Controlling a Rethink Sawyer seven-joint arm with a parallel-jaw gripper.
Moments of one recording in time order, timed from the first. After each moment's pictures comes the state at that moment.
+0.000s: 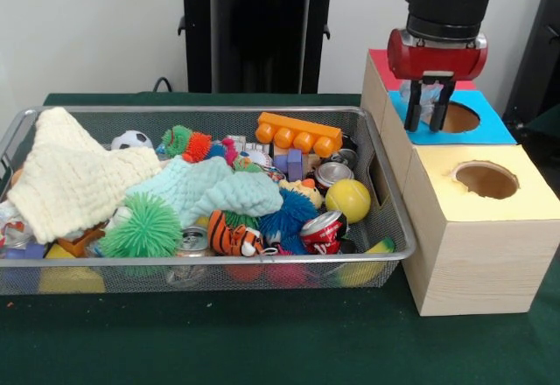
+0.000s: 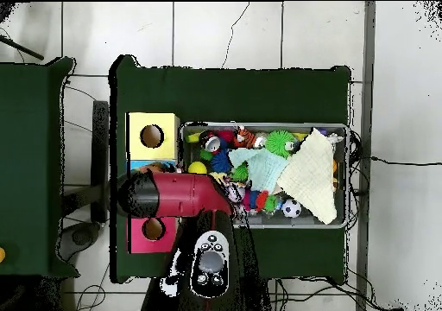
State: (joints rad) arm 0.08 -0.67 -0.09 1.72 0.07 0.42 1.66
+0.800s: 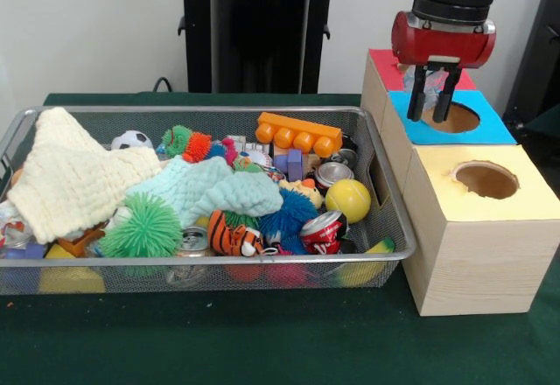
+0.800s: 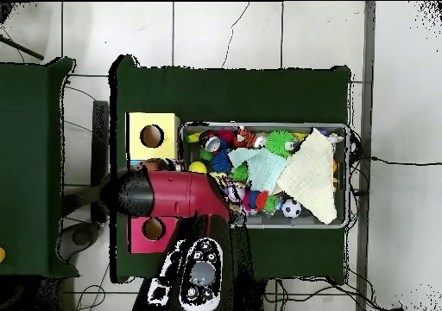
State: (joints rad) arm 0.12 -0.68 -0.15 1.69 0.10 0.44 1.66
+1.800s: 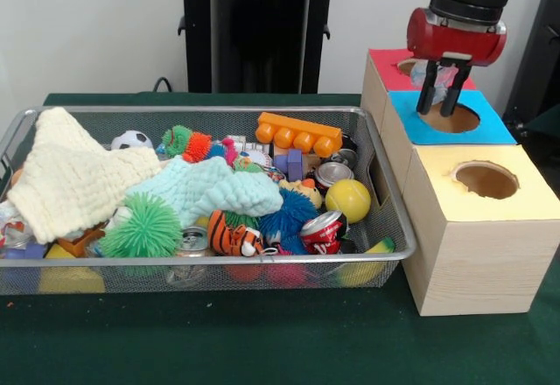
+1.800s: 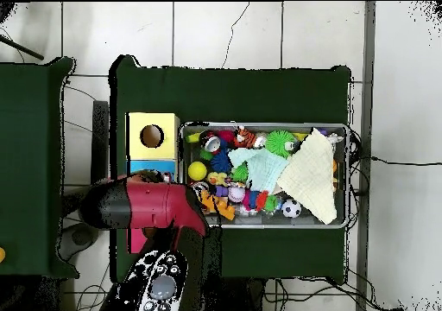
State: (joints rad) arm 0.26 -0.64 -0.26 1.69 0.14 0.44 1.66
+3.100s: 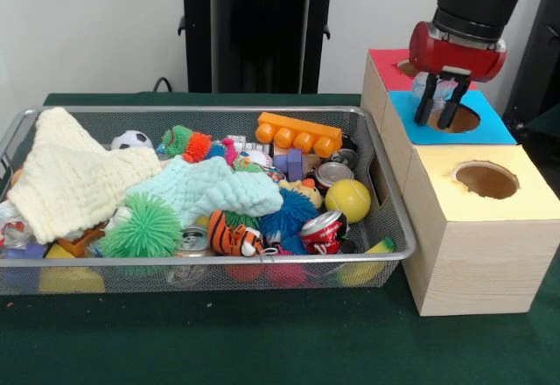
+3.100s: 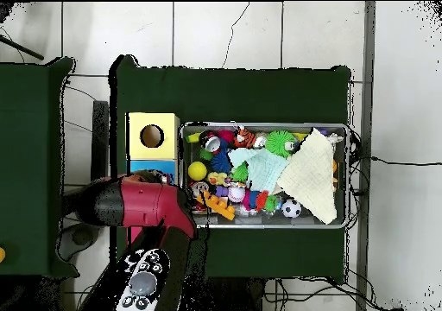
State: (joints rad) arm 0.35 -0.55 -0.36 1.64 0.24 0.44 1.66
